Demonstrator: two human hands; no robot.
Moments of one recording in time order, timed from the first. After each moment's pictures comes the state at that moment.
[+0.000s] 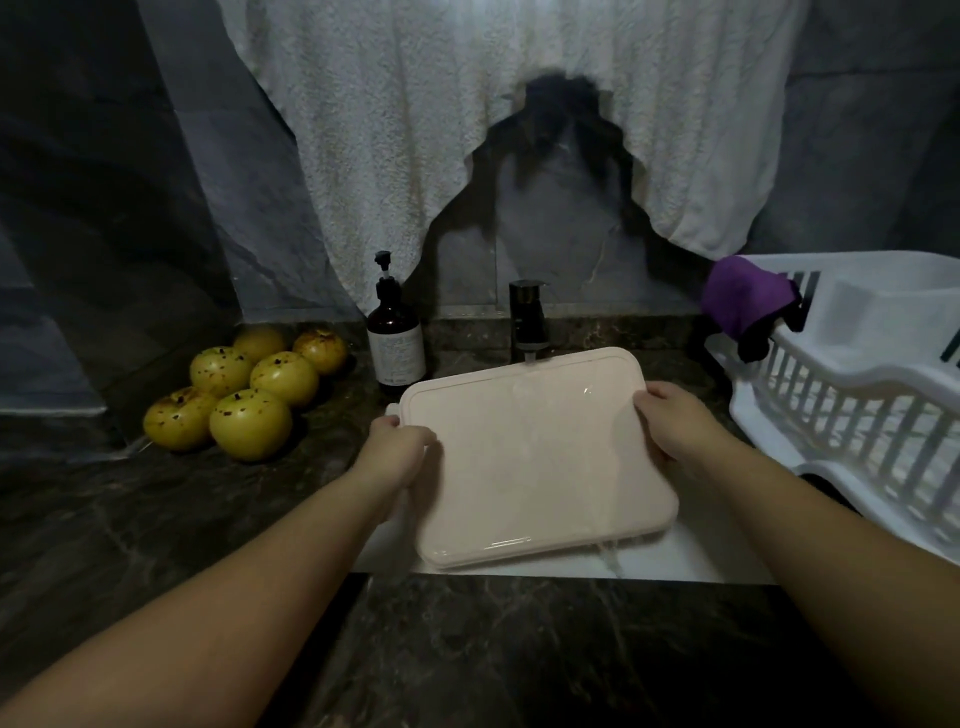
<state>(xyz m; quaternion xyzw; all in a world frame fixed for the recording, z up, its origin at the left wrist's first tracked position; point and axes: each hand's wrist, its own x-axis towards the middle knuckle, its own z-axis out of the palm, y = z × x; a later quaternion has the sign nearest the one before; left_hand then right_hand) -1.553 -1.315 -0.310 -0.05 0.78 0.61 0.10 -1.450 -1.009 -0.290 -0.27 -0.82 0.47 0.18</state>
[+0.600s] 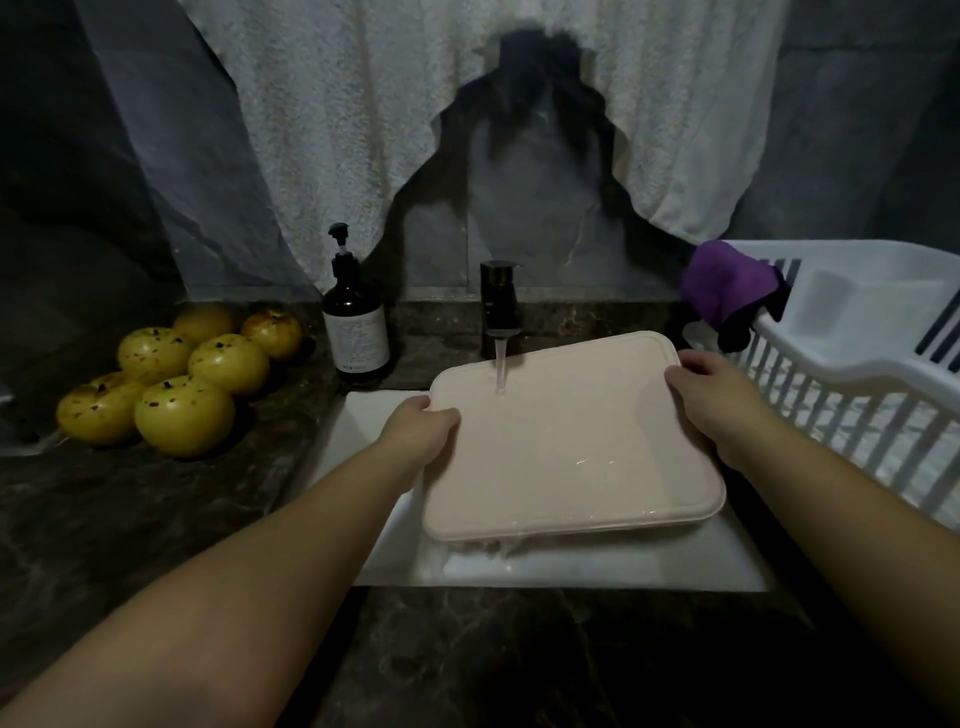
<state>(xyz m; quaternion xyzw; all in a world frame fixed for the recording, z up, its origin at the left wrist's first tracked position) -1.576 -1.247 -0.328 0.02 0.80 0.59 0.13 -1.434 -0.961 -0.276 -0.30 -0.77 0.50 0.25</state>
